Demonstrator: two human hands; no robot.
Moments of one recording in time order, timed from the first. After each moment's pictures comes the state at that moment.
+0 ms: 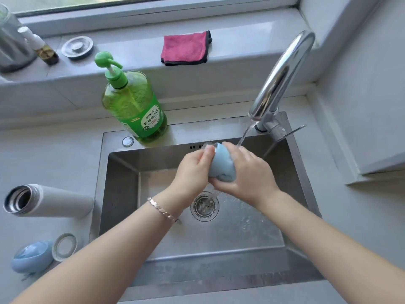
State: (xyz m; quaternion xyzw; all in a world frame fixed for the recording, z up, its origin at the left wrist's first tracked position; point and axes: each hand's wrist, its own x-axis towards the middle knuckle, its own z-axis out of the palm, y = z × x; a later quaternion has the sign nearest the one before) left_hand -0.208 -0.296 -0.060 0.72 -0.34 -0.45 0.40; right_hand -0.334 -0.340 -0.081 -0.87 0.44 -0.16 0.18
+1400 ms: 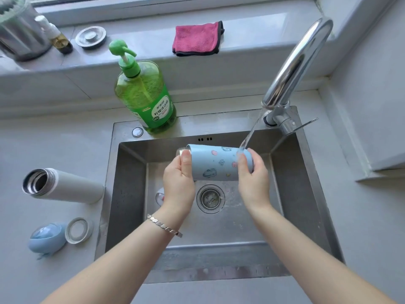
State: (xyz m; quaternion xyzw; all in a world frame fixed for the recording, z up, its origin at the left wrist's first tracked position) left_hand -0.197 -0.248 -0.076 0.76 -0.27 -0.30 0.51; right_hand -0.317 -0.299 -0.097 -0.50 0.60 -0.33 0.53
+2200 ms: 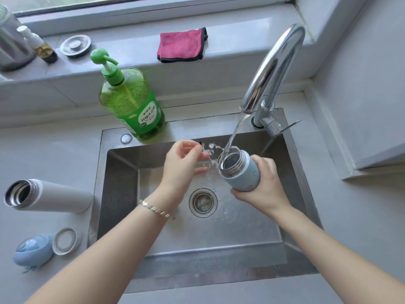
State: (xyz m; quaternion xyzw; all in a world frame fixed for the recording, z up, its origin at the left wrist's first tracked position) left_hand -0.206 -0.288 -0.060 0.68 -0.22 -0.47 0.51; right_hand -0.386 -0.323 -0.125 -0.71 0.52 -0.22 0.42
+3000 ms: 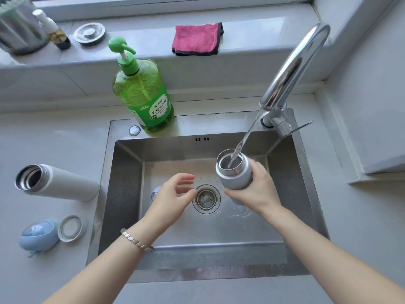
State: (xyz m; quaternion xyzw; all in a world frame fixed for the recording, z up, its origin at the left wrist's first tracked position) left_hand -0.178 -0.212 -0.096 0.74 -0.36 -0.44 0.37; right_hand -0.356 -0.310 -0.128 -0.70 0.53 -0.20 0.44
